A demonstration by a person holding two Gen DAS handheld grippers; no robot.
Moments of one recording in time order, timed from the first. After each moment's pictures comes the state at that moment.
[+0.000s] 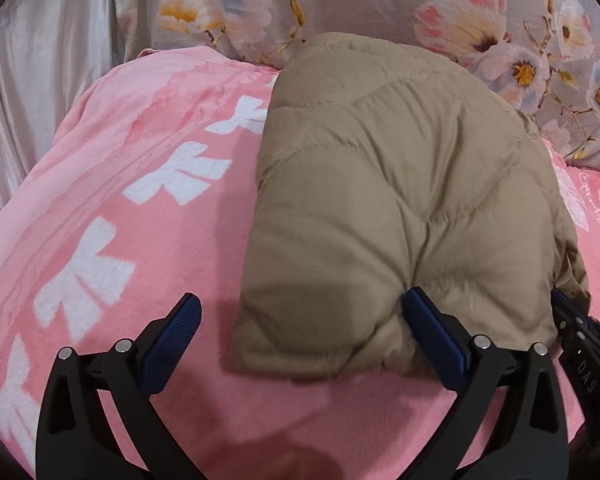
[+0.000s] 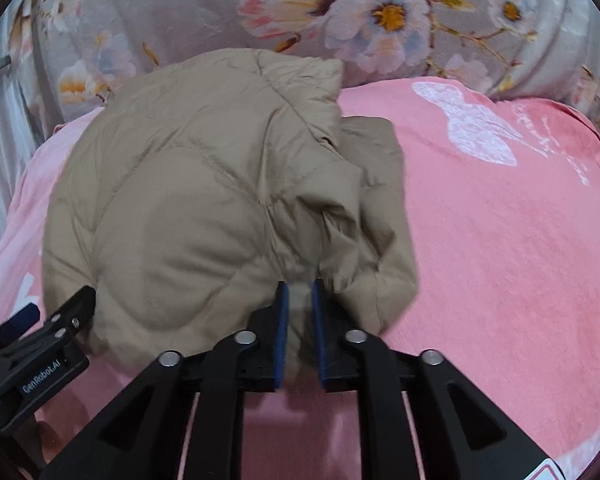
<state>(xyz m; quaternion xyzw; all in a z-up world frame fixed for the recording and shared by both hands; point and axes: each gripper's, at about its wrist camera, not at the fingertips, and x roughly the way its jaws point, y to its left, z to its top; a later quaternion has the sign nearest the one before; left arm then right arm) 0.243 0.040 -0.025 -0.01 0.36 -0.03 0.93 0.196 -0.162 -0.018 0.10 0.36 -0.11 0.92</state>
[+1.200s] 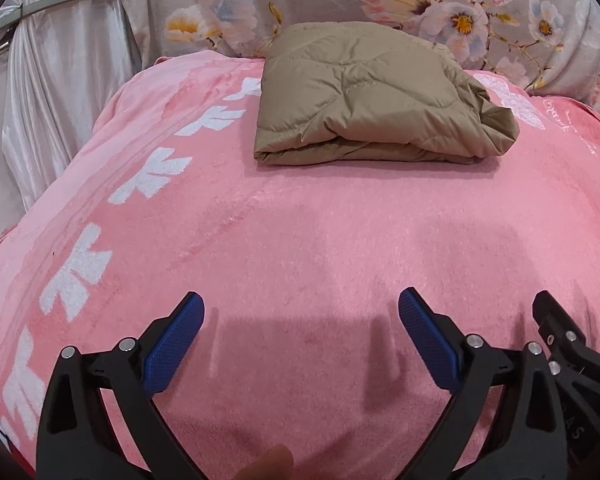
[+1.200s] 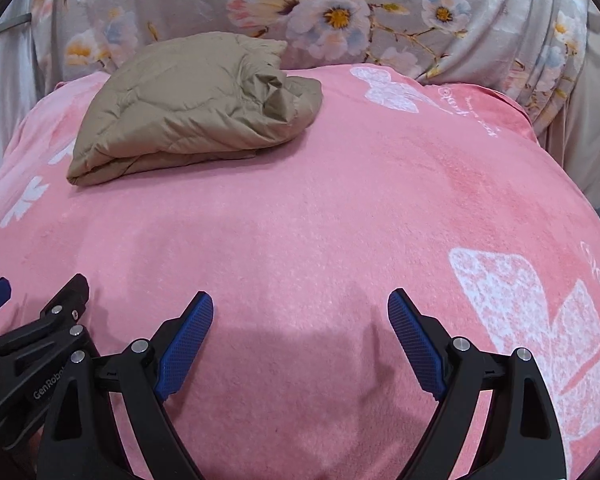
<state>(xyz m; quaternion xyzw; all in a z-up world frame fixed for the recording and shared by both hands) 0.082 0.031 -0.048 0.06 0.36 -0.03 0.93 0.033 -0.122 -0.043 0.05 0.37 -0.18 0.91</state>
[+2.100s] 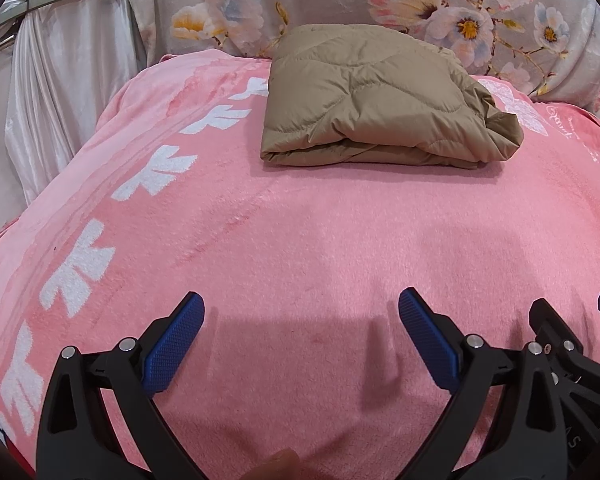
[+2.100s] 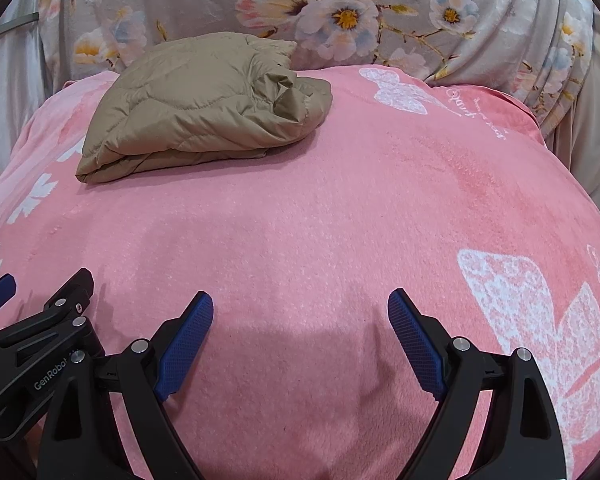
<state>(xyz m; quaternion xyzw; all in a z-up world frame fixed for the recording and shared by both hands) 0.083 0.033 -0.047 0.05 0.36 -0.02 0.93 0.030 -0.122 -0.043 0.05 0.37 -0.17 0.91</state>
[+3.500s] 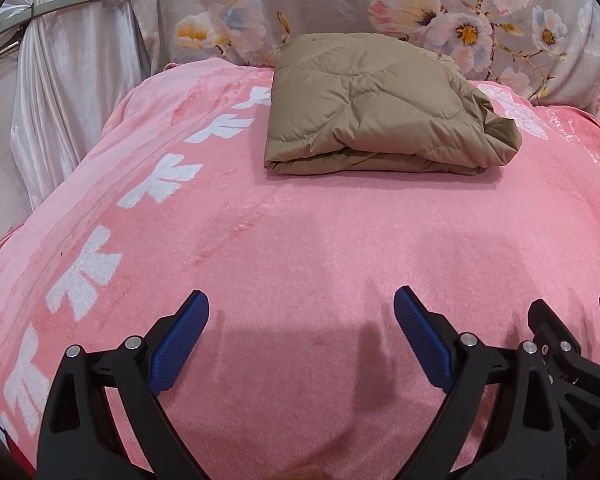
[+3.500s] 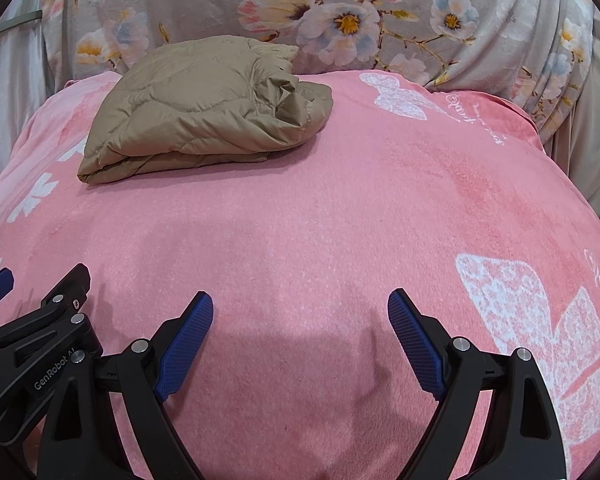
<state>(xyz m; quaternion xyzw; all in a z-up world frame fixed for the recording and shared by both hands) 0.079 0.032 -0.043 0.06 0.34 -0.02 0.94 0.029 -0.118 -0.038 0.04 0.37 -0.17 0.91</state>
